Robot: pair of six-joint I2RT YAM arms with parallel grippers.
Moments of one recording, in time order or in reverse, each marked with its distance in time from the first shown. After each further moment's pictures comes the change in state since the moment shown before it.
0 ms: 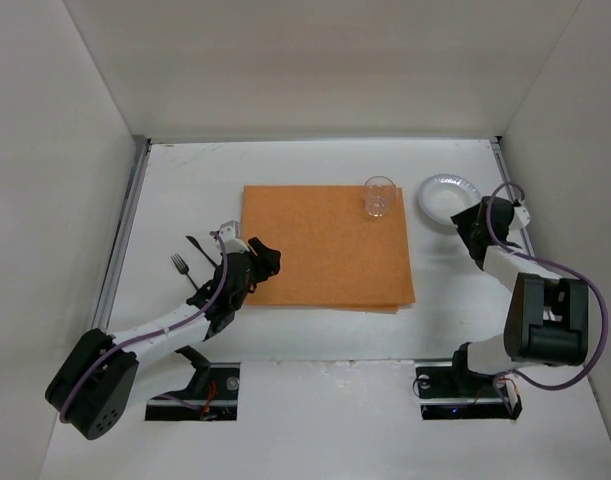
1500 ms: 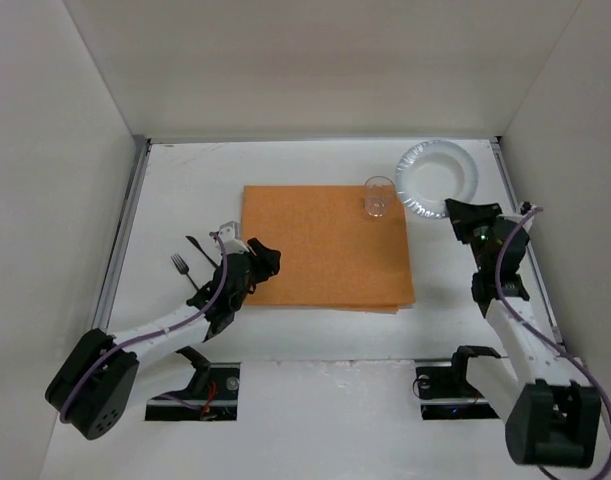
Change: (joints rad) left arm 0.001 0.017 -0.003 0.024 0.008 -0.011; right arm 0.001 -0.462 -0.224 0.255 -0.256 0.233
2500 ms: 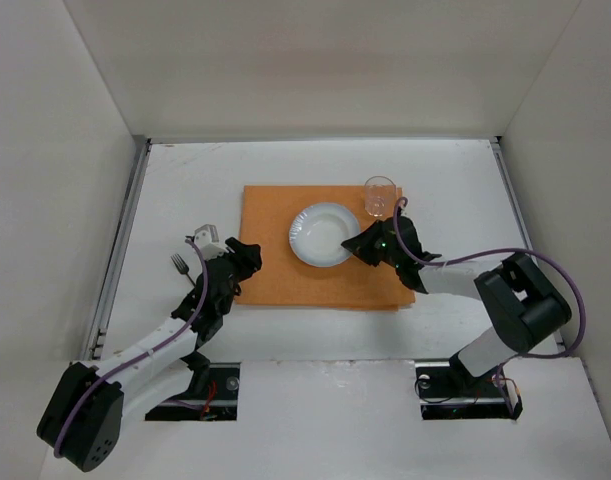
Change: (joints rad) left arm 0.084 -0.203 -0.063 -0.049 -0.087 0.008; right arm 0.660 0.591 0.141 0.070 0.008 0.036
